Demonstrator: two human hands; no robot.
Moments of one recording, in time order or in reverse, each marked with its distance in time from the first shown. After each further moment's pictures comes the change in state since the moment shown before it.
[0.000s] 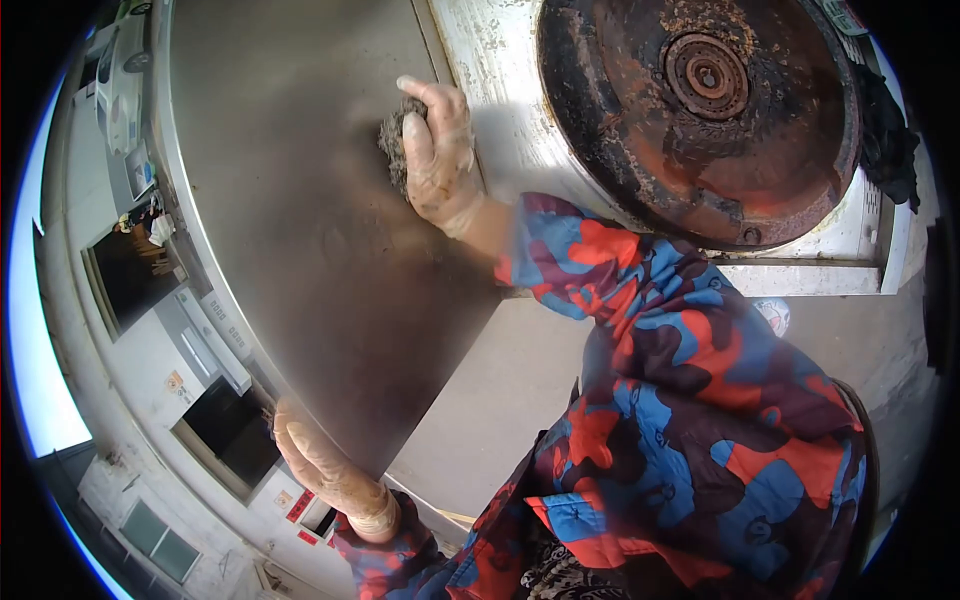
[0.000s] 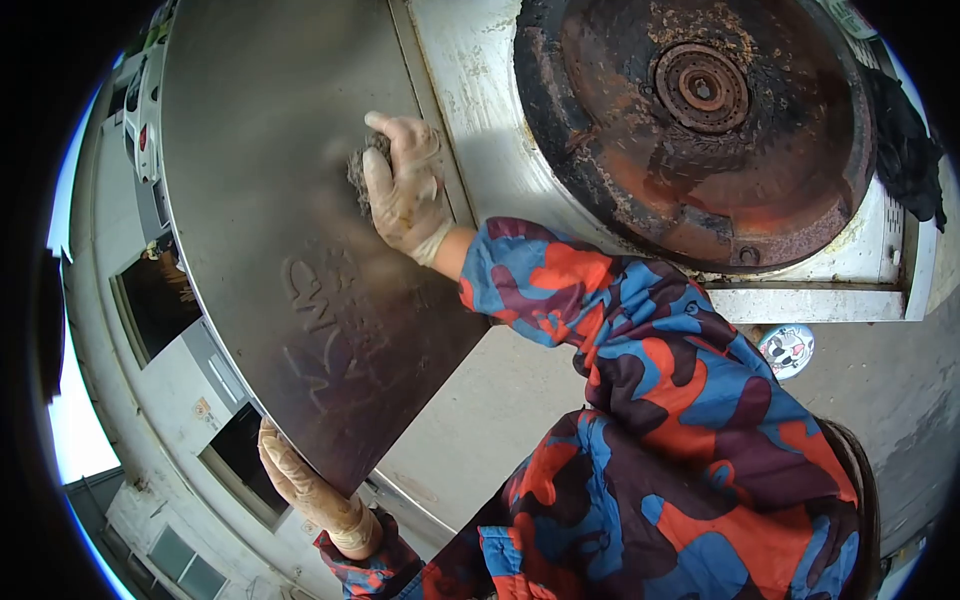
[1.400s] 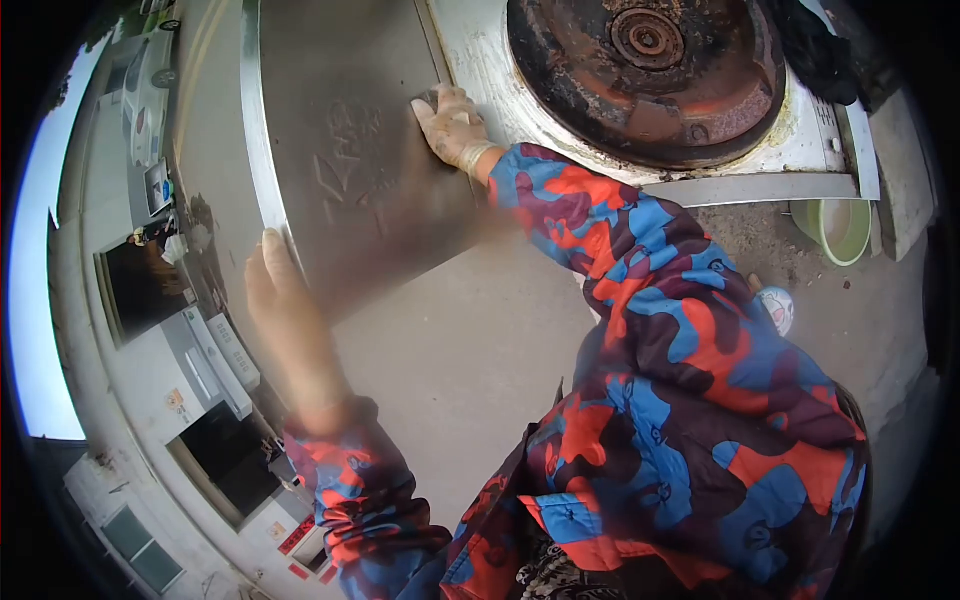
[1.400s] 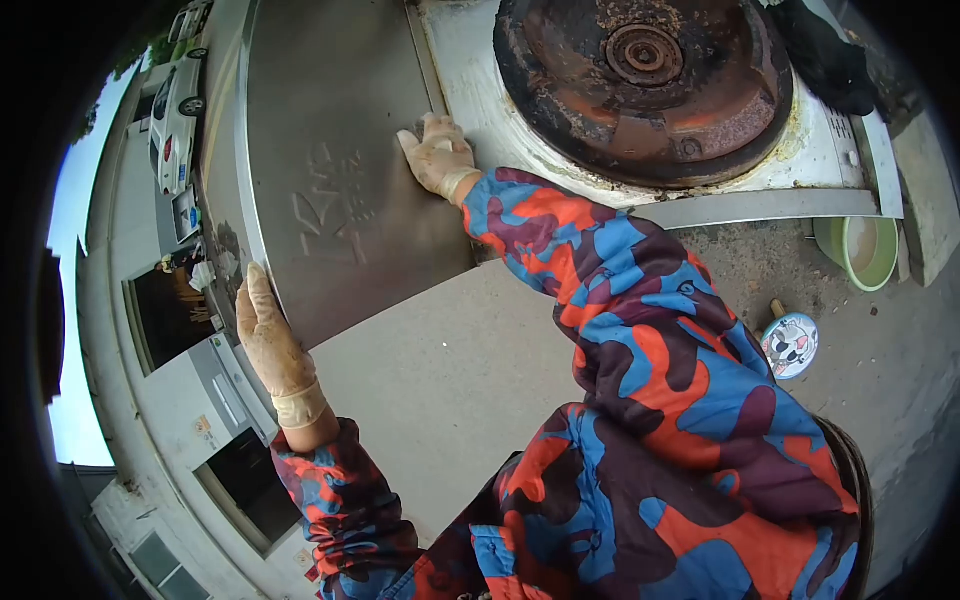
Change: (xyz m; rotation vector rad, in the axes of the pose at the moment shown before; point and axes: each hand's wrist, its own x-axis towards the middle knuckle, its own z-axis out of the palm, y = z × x) left_hand 0.020 -0.019 -0.002 0.099 -0.104 0.262; right_hand -0.041 0.006 -0.034 -0.437 -0.310 0.398
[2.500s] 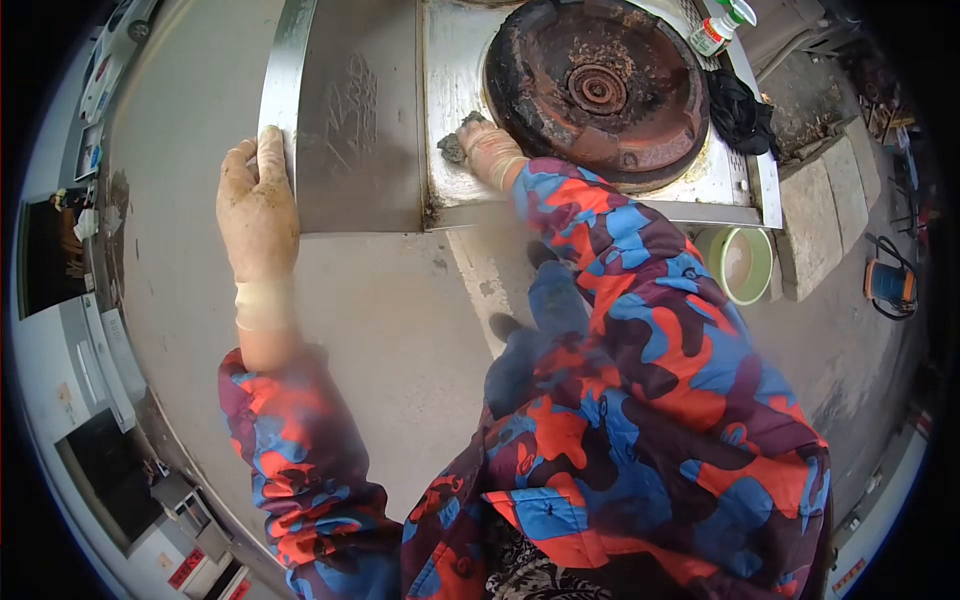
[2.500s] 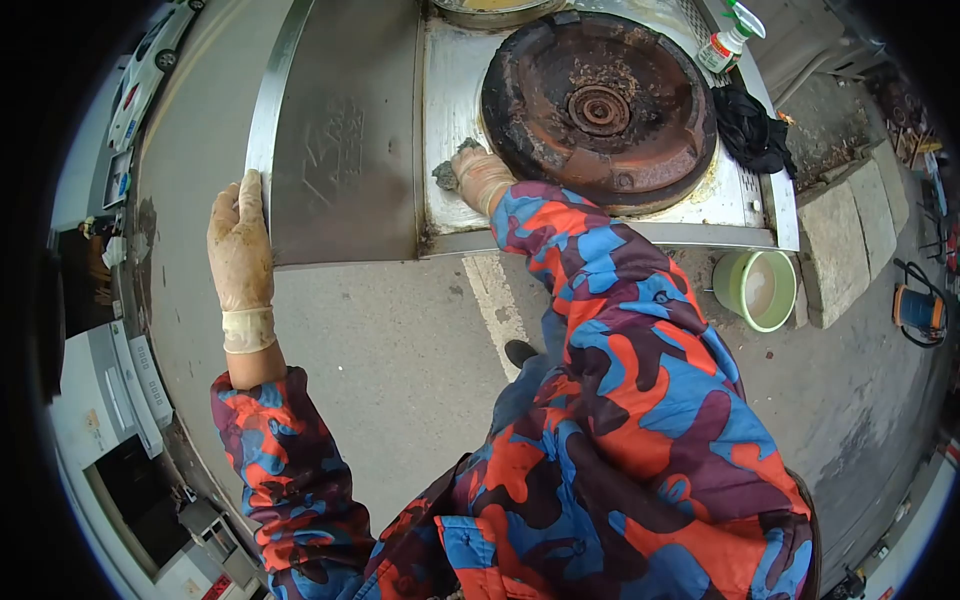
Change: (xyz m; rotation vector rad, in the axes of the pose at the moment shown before) left_hand -0.009 0.017 0.000 -0.049 -0.039 -0.104; right_hand -0.026 0.076 -0.092 -1.090 -0.353 -0.580
